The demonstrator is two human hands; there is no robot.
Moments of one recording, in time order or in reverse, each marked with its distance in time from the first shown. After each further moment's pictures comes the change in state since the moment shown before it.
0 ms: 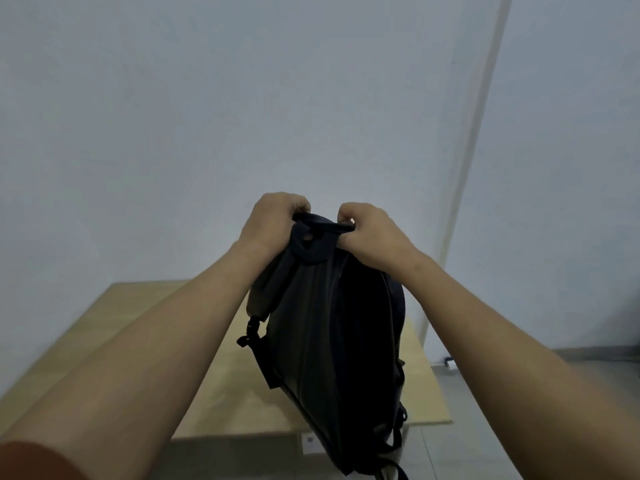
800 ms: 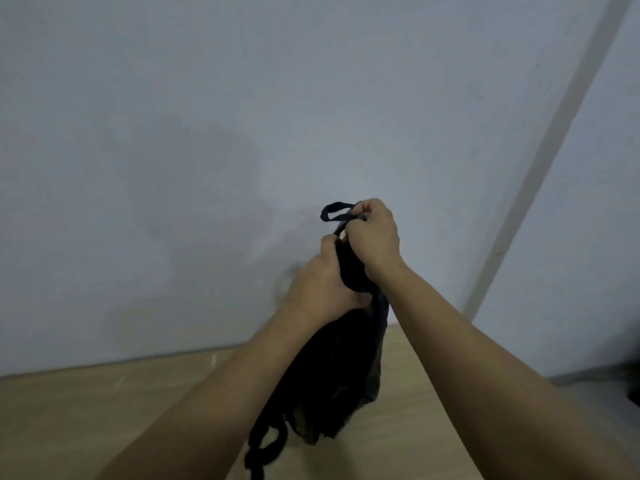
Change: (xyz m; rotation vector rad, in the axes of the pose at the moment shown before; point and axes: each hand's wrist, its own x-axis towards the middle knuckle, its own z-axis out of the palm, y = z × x) left_hand 0.197 -0.150 0.123 -0.296 -0.330 -0.137; right_hand 0.330 0.058 0.135 0.376 0.434 0.391
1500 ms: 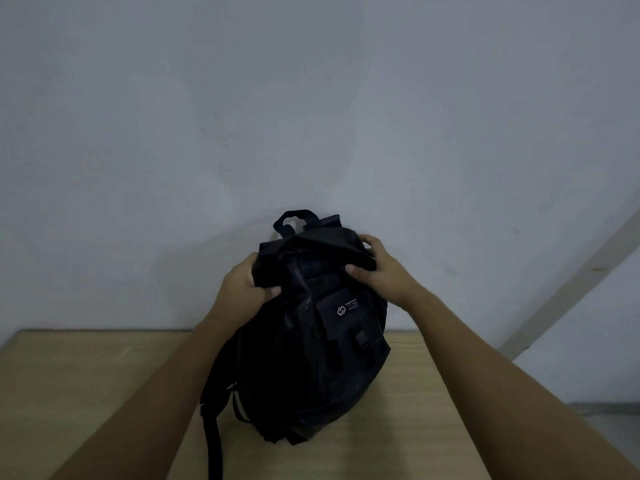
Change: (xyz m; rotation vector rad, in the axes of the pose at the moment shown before) left_hand 0.078 -0.176 0.007 -0.310 0.198 -0.335; right_hand 0.122 0.167 0.042 -0.177 -0.703 0.050
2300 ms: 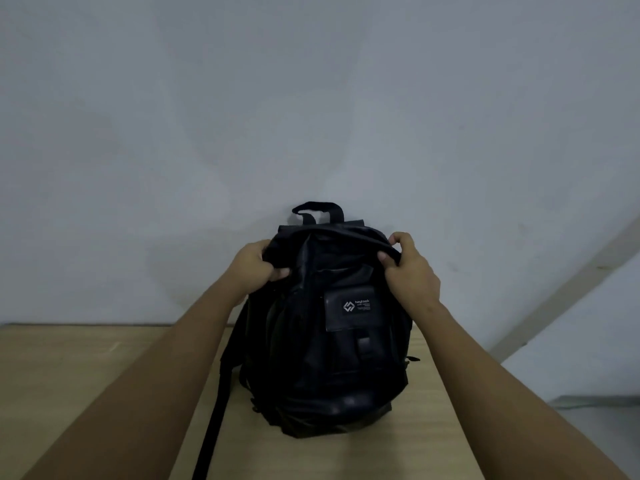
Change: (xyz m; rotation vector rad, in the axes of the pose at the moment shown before) left_hand 0.059 -0.008 0.014 -0.050 -0.164 -0.137; right_hand 0.007 0.033 -0.003 -0.362 0.478 0.074
